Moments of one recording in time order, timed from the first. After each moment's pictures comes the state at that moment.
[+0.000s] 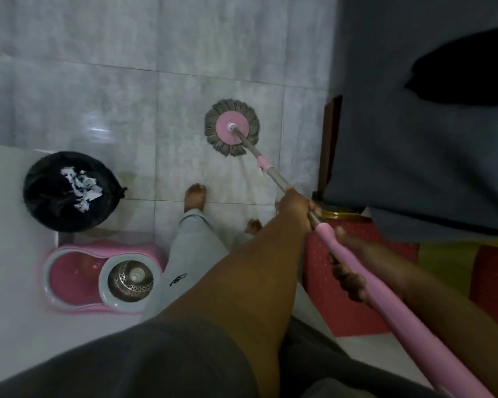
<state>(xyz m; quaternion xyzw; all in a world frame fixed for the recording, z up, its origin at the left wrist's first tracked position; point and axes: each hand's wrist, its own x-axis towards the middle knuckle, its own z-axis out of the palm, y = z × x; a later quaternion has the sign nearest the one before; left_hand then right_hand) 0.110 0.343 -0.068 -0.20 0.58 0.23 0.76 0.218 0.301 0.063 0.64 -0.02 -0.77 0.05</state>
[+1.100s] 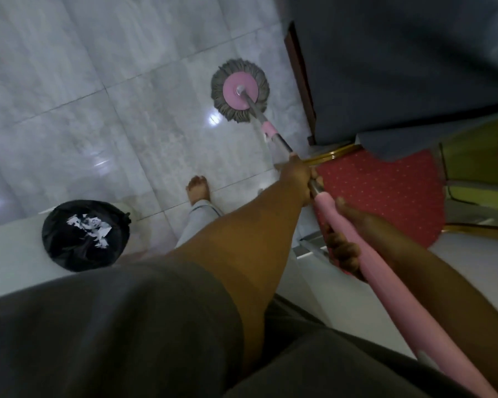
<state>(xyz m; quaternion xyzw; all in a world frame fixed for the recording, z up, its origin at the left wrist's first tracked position) 0.164 0.326 -0.089 -0.03 0.62 0.07 0.78 0.233 0.240 0.055 0.60 -0.22 -0.75 -0.15</state>
